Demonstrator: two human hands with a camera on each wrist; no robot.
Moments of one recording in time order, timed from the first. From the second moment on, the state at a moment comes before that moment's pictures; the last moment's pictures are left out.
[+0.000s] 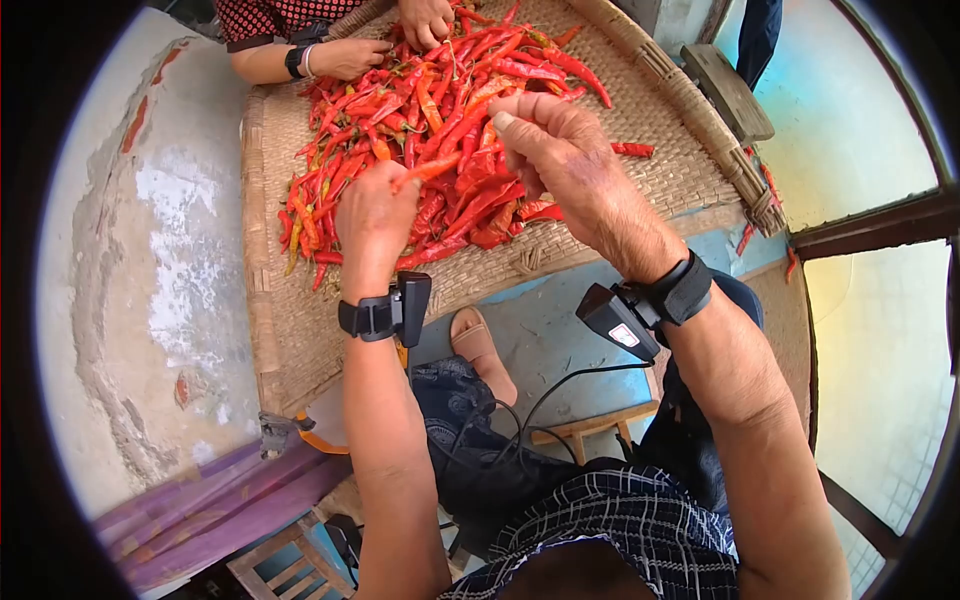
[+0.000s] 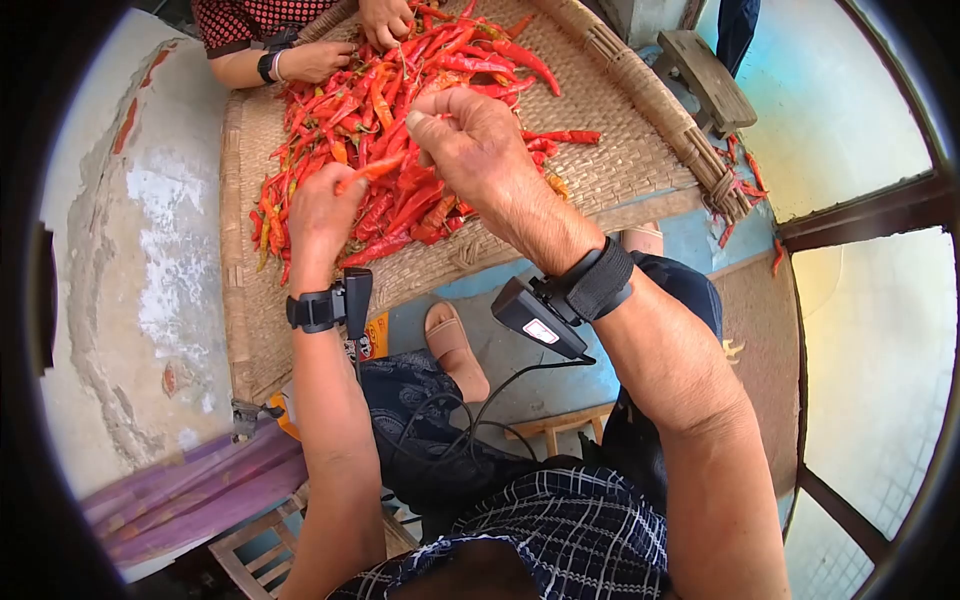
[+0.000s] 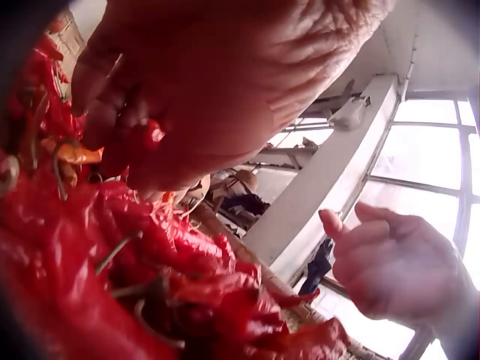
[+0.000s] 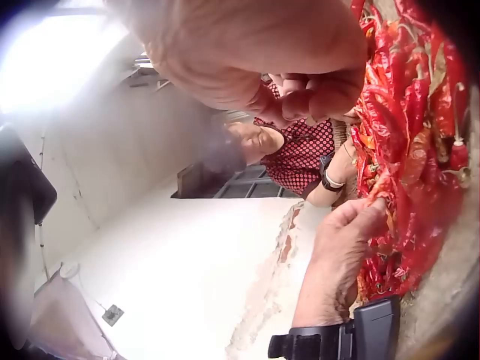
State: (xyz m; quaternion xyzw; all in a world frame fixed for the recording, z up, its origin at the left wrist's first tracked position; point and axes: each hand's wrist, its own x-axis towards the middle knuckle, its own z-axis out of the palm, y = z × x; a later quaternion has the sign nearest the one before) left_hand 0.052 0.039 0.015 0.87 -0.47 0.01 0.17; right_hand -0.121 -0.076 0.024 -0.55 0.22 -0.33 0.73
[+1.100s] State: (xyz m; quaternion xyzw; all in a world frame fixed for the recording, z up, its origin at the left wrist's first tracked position) left_hand 0.045 -0.011 0.012 0.82 -0.49 -0.03 0.31; right_hand -0.134 -0.087 0.033 -0.41 0.23 -0.40 0.79
